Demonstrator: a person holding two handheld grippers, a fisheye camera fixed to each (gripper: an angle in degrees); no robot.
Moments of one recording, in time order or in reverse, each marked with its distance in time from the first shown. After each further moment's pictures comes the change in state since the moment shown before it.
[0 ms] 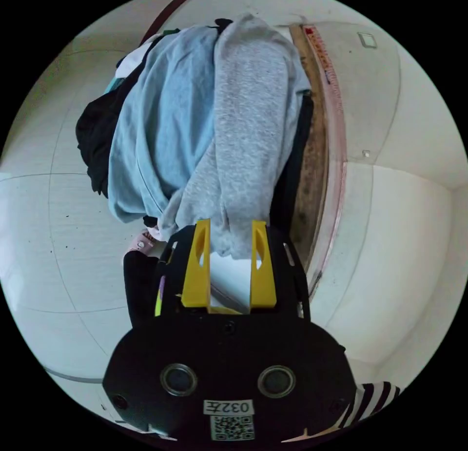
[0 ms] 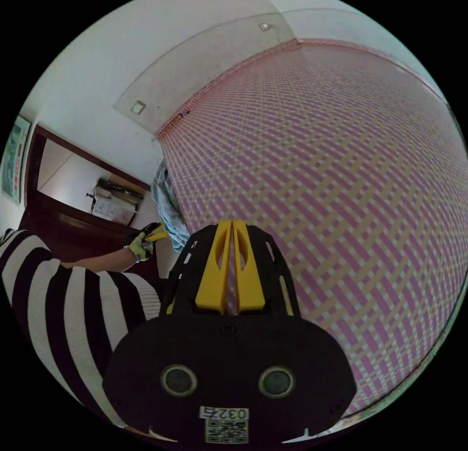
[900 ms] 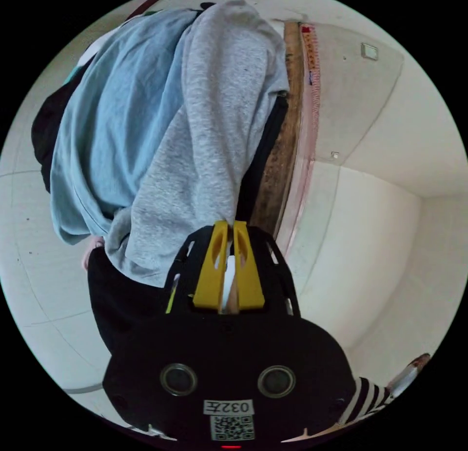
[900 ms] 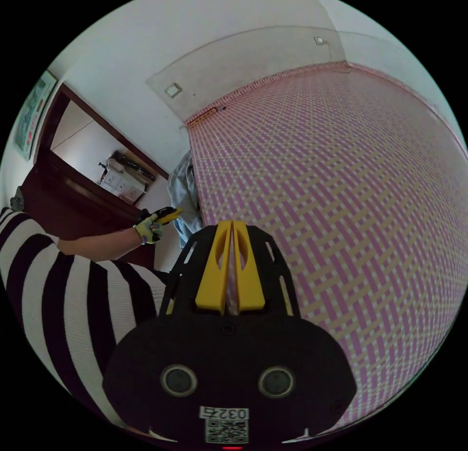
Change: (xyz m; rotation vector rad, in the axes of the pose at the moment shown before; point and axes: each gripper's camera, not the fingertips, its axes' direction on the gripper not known) left arm 0.125 0.177 -0.176 -0.061 0.258 0.028; right arm 0.121 0.111 0.108 0.005 -0.014 -0.219
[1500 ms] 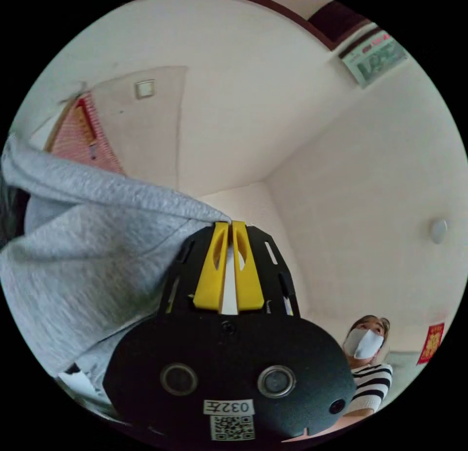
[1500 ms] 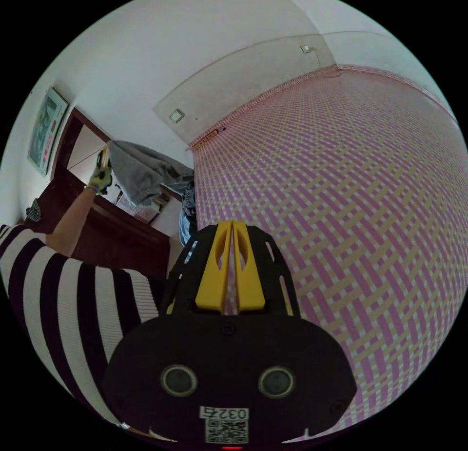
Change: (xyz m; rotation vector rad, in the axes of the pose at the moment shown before) left arm 0.251 0.181 -0.159 0.311 0.823 0.613; right arm 0.099 0.048 -0.044 0.128 -0.119 0.042
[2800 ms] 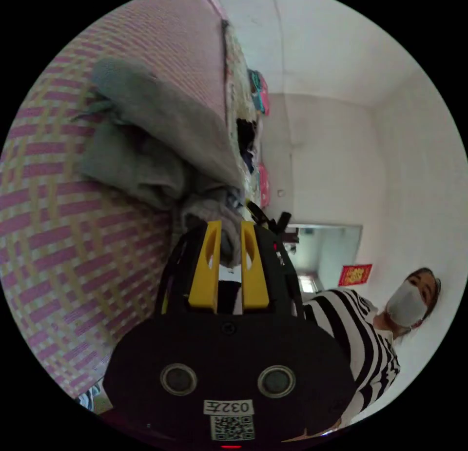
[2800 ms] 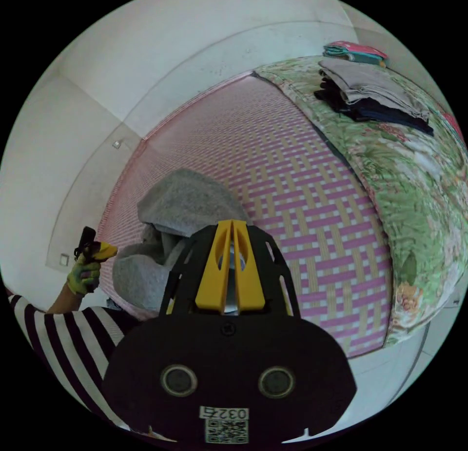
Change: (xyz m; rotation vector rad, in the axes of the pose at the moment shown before) left arm -0.206 0.716 0.336 -1.790 -0.125 -0.398; right arm -0.007 0.065 -0.279 0.467 0.585 0.865
